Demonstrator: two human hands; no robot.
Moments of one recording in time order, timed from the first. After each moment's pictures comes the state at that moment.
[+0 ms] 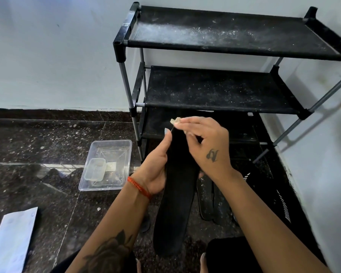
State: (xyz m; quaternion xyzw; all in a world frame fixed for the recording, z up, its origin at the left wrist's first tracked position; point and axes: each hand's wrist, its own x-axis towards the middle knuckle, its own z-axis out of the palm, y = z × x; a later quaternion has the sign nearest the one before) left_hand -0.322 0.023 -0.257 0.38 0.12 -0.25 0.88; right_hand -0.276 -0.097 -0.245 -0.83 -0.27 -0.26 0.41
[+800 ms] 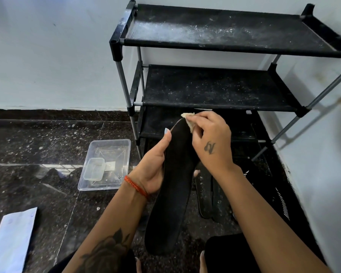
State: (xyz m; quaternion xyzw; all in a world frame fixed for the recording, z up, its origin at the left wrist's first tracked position) left_hand -0.319 0.024 -0.261 0.38 0.12 -0.25 0.88; right_hand -0.269 -0.101 -0.245 -0.89 -0.17 -0.24 0.35
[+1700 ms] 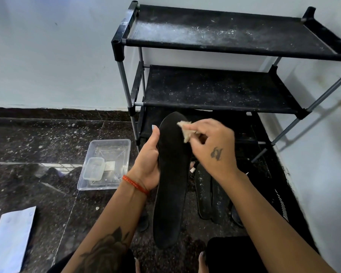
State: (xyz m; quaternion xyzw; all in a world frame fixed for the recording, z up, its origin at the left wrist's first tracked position) left_hand -0.314 0.029 -0.259 0.36 0.15 -0.21 0.90; right_hand -0.279 -0.108 -0.239 -0.88 -0.19 -0.20 0.39
